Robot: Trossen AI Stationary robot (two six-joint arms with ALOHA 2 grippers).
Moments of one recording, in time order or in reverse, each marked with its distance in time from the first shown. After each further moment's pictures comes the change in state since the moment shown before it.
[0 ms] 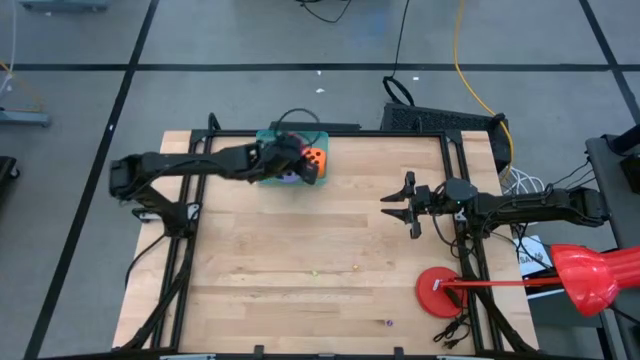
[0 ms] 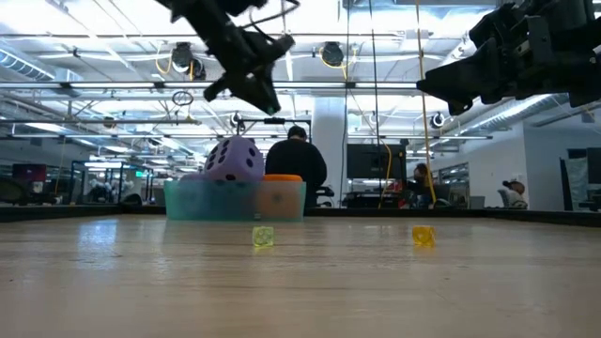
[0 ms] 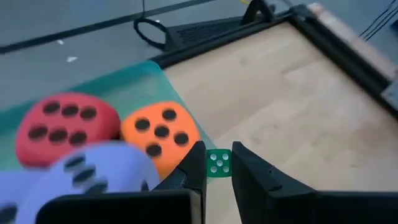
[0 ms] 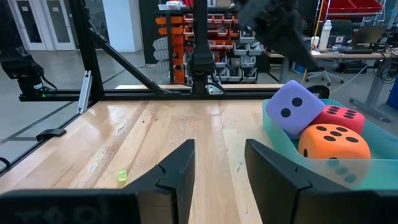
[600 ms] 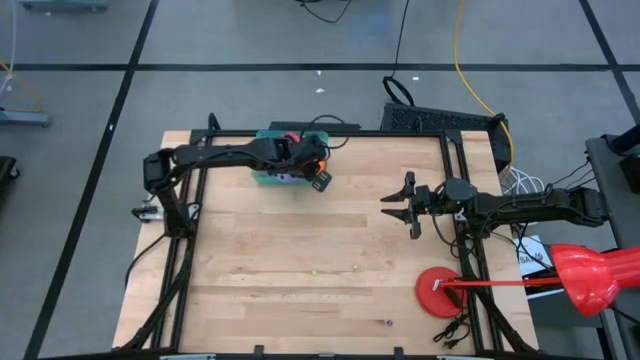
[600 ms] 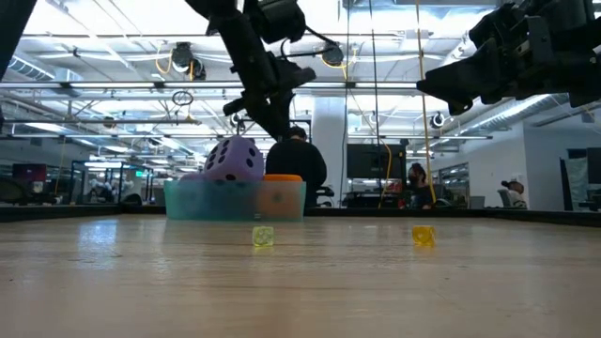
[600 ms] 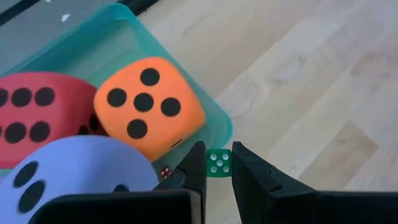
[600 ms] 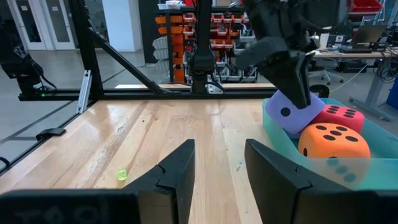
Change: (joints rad) left arm 0.033 0.265 0.270 -0.293 0.139 0.130; right arm 0.000 0.000 0.000 -0.003 0.000 0.000
